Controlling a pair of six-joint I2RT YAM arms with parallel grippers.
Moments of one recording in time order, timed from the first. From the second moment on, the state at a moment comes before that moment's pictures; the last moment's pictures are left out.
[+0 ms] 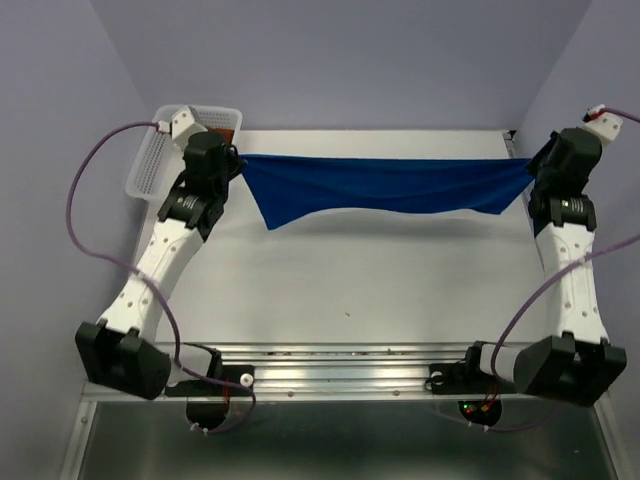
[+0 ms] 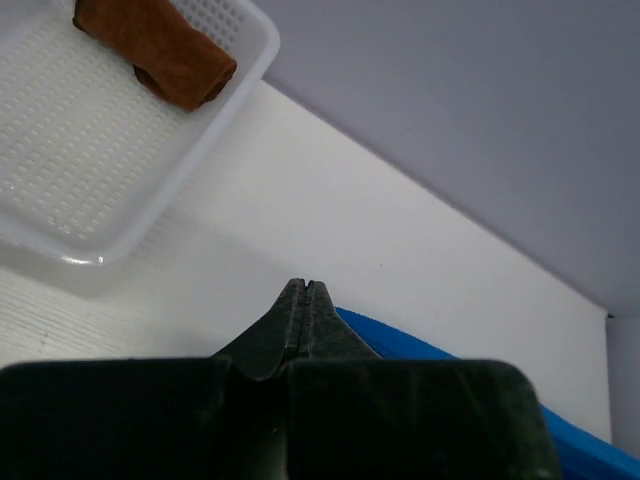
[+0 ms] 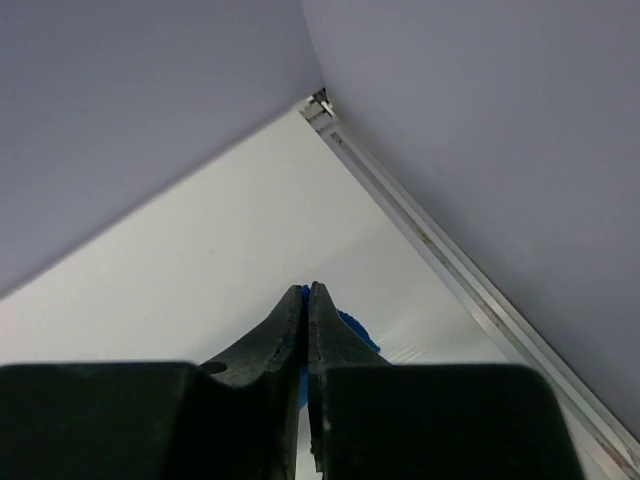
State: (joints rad) left arm -0.29 1.35 1.30 -0.31 -0.39 -0.68; right arm -0.22 1.29 1.32 -0.30 0.32 0.29
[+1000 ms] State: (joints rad) left arm -0.30 1.75 1.36 -0.25 -0.42 -0.70; right arm -0.23 1.68 1.30 -0.31 0.30 0.26
